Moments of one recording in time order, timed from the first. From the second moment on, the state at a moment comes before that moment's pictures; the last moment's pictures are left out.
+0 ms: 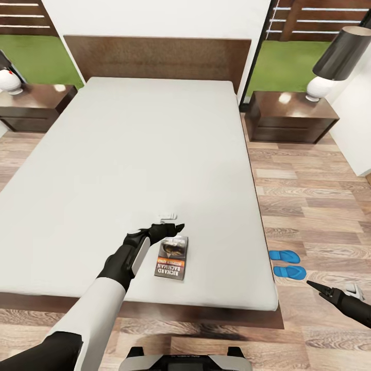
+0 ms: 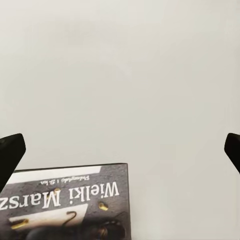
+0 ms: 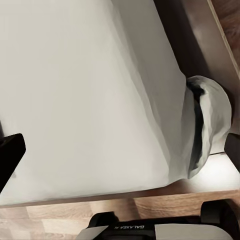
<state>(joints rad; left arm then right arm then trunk) -0.86 -0.17 -0.04 -0.77 0.09 0.40 -0.27 -0.47 -0.64 -0.10 -0.51 -0.73 0.47 0.93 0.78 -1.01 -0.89</state>
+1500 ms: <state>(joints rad) -0.86 -0.17 -0.04 -0.78 0.10 0.32 -0.20 -0.47 -0.64 -0.10 -0.51 -0.73 0.47 0.93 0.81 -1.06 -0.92</state>
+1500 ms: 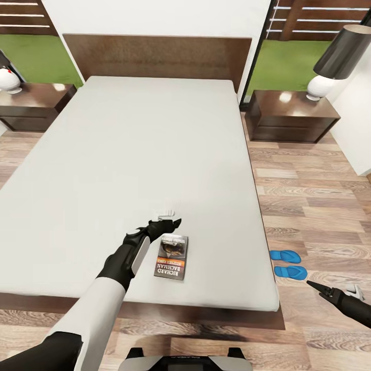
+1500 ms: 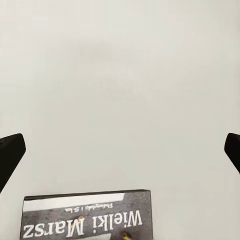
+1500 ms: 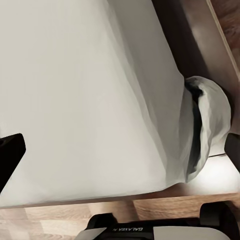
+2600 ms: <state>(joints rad) -0.86 -0.17 -0.04 -0.78 0.10 0.32 -0.20 -0.47 -0.64 -0.10 -0.51 -0.73 0.47 0.93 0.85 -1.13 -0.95</state>
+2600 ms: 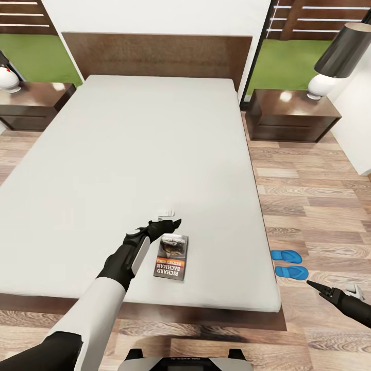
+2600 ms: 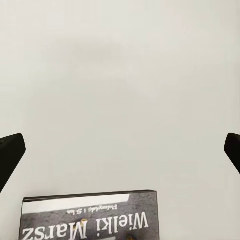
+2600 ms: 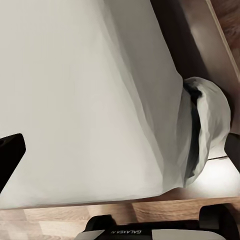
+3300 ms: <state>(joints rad) -0.86 -0.17 -0.04 -0.78 0.10 0.32 -0.20 -0.47 -0.64 -0.10 -0.51 -0.73 0.47 0.93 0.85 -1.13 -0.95</state>
